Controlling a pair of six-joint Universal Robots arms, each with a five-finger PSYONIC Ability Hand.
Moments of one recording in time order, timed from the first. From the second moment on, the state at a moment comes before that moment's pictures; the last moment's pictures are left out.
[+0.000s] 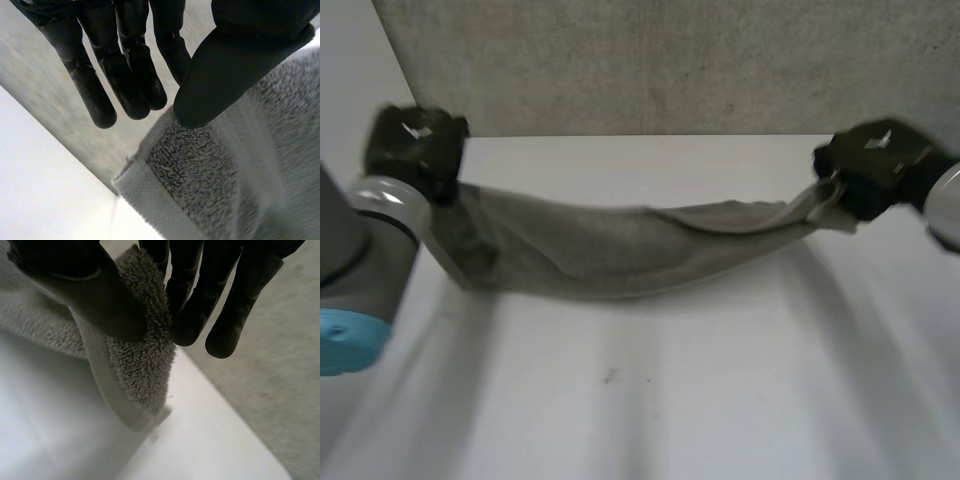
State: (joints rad) left arm 4.35 -1.73 -1.51 3.26 -1.75 3.57; right arm 1.70 -1.36 1.32 0.32 1.15 2.57; left_hand 1.19 1.22 1.22 1.22 1.02; right_hand 1.33 1.32 1.34 1.35 1.17
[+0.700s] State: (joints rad) left arm 4.43 -2.11 -0.98 2.96 -1.62 3.65; right arm 1.78 -0.91 0.58 0.71 1.24 2.49; left_hand 1.19 1.22 1.22 1.22 1.03; right_hand 1.33 1.32 1.34 1.35 1.17
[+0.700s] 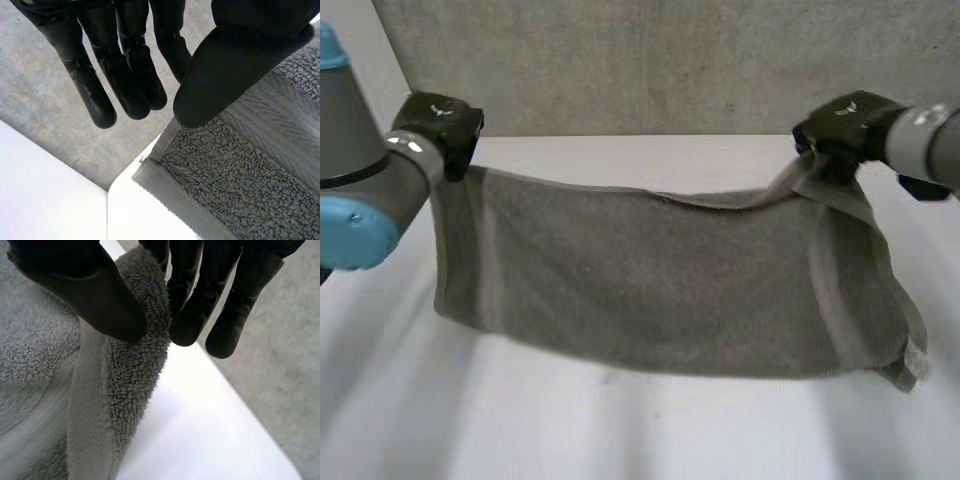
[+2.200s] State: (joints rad) left arm 4.52 -1.93 -1.59 3.38 -1.54 3.34; right arm 1.72 -1.11 1.61 0.07 1.14 2.70; left_hand 1.20 1.22 1.22 1.22 1.03; right_hand 0.23 0.26 0.25 0.27 0.07
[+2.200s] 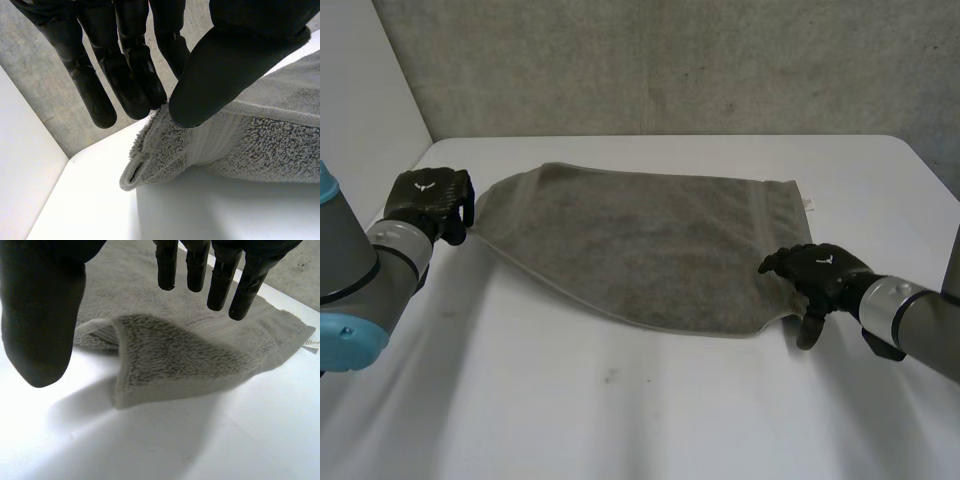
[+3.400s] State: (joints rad) left arm 4.55 -1.81 -1.76 3.43 -1.54 3.35; right arm 1.68 -1.23 1.76 -0.06 1.20 2.60; left_hand 1.20 1.22 1.22 1.22 1.03; right_hand 0.24 0.26 0.25 0.26 0.06
